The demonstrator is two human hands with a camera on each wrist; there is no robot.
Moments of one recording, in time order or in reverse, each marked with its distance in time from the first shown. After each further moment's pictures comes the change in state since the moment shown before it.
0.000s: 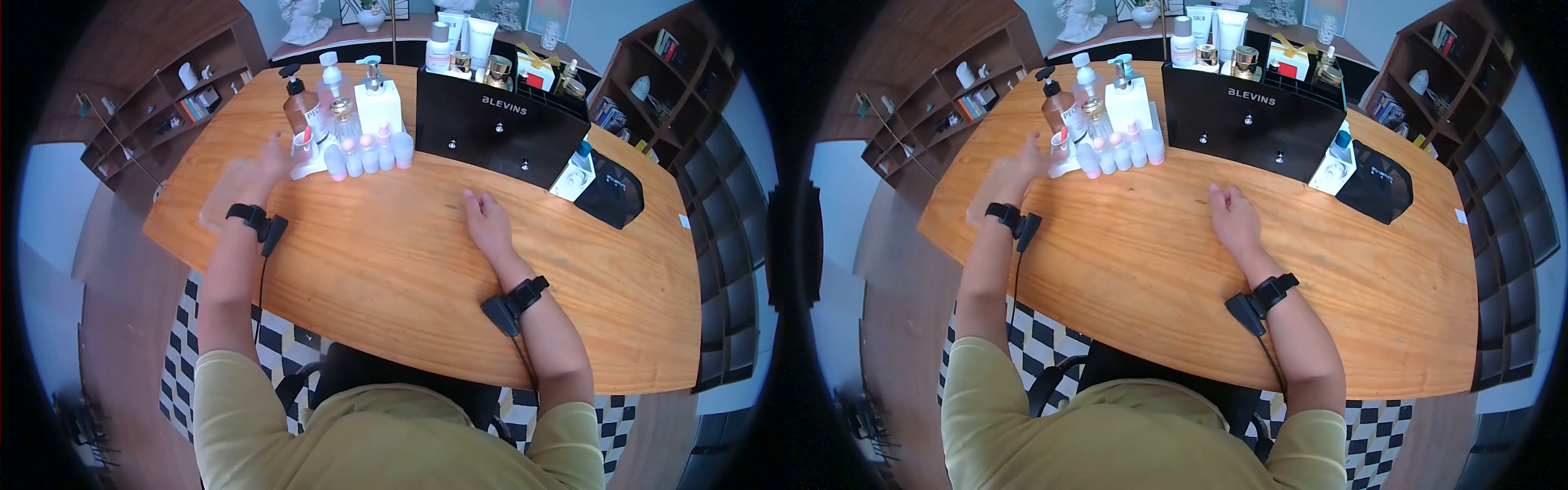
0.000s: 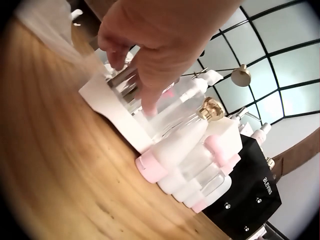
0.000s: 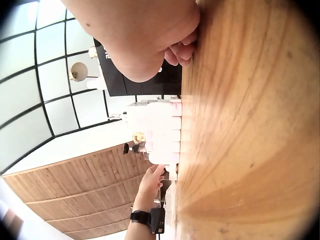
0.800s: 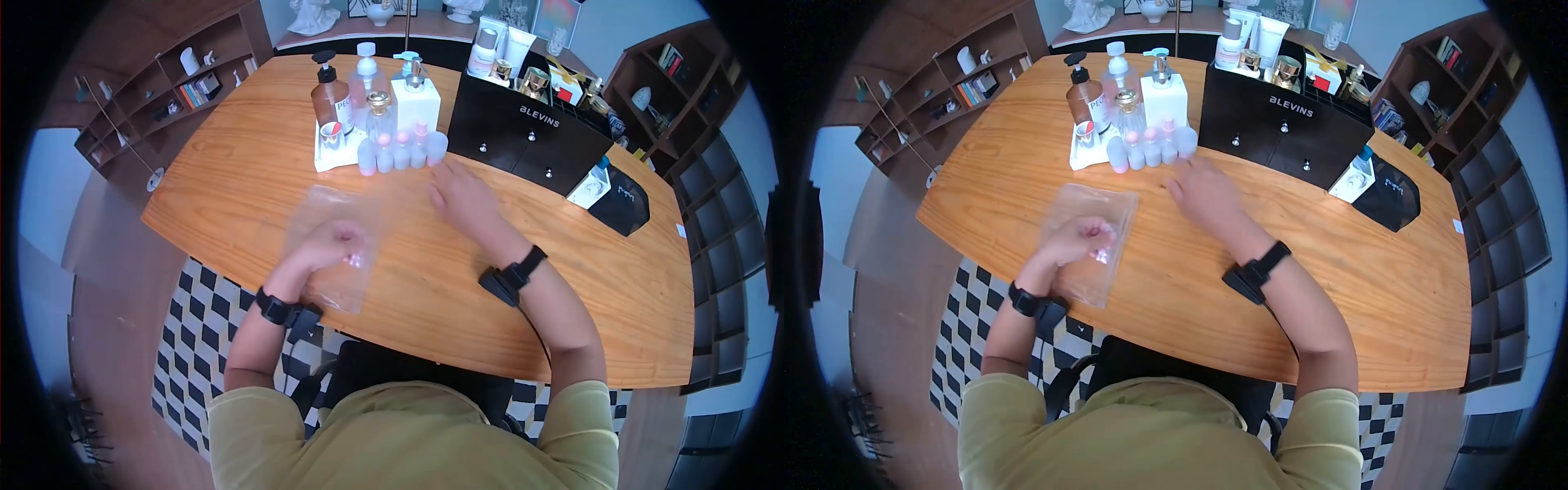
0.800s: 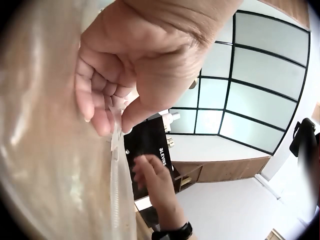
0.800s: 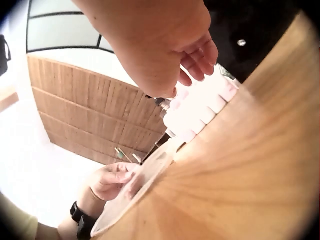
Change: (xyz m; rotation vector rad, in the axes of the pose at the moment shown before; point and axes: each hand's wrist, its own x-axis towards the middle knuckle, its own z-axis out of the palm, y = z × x) left_hand -0.154 0.008 -0.016 -1.056 -0.958 0.061; right_hand 0.013 -0.099 0.048 -0.413 -0.042 -0.778
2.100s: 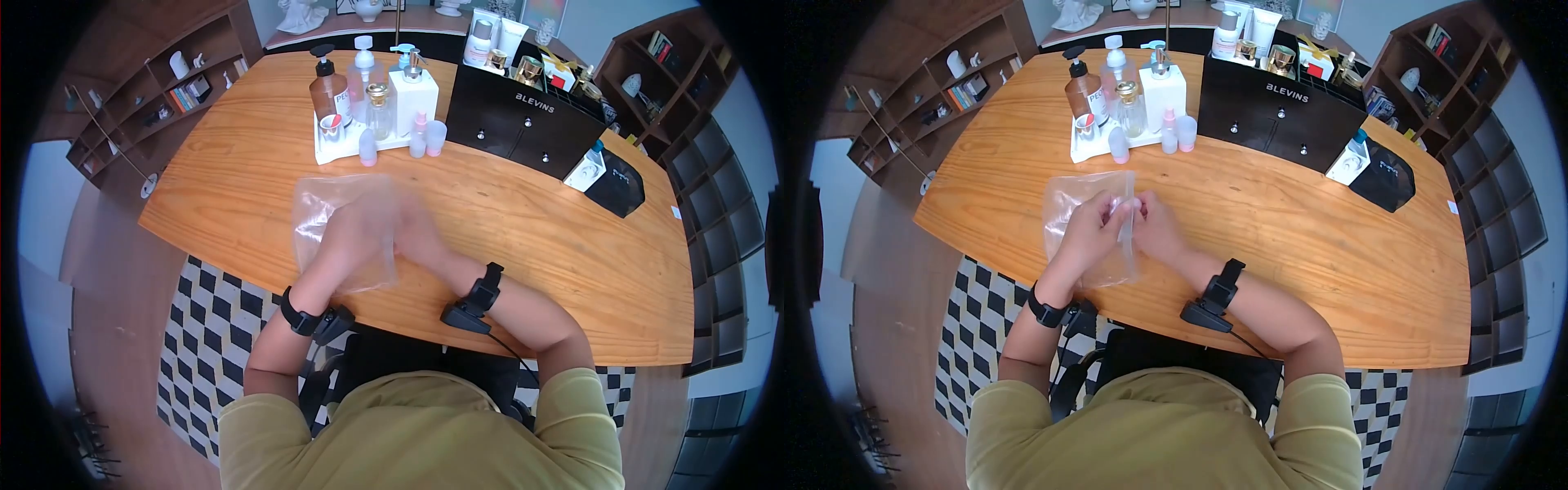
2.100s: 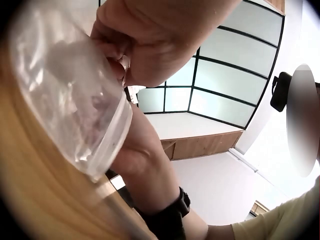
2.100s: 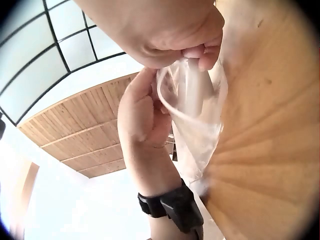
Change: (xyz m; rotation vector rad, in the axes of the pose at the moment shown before) left_hand -0.022 0.052 0.055 0.609 0.514 0.502; right_hand -0.036 -0.083 0.078 0.895 -0.037 0.486
